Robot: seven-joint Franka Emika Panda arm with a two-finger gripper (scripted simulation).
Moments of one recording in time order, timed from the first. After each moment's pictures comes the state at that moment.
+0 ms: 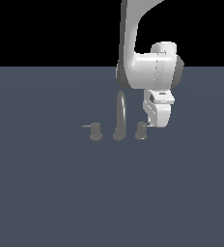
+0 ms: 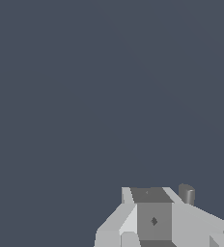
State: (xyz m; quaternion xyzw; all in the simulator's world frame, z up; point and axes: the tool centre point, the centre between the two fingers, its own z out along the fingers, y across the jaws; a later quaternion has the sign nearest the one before) arm 0.067 -0.165 0.063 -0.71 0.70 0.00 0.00
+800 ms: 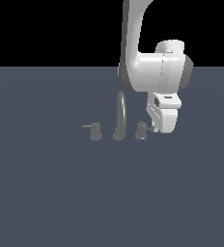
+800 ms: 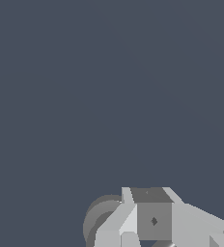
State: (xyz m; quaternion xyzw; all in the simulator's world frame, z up) arm 0.029 -0.171 0.062 -0.71 0.71 -0.01 0.00
